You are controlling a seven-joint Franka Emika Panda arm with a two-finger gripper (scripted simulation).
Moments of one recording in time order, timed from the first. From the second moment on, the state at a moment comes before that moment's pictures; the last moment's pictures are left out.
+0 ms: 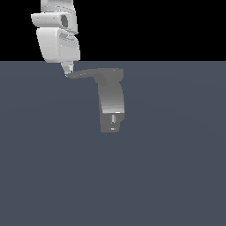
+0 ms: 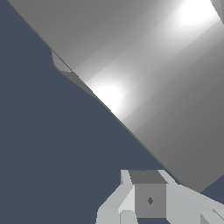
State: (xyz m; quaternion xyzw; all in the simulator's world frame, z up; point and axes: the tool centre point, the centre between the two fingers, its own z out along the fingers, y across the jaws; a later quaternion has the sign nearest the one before) arm -0.002 0.147 0.249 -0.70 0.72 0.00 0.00
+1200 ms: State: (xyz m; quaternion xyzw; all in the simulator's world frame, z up) arm -0.059 0.104 0.249 -0.70 0.72 0.00 0.00
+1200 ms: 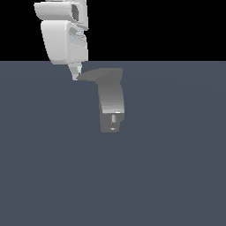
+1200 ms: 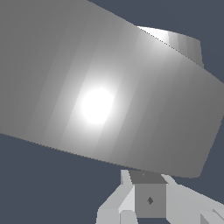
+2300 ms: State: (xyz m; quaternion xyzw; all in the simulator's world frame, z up) arm -0.094 0.051 0.249 -0.71 0.70 0.00 0.00
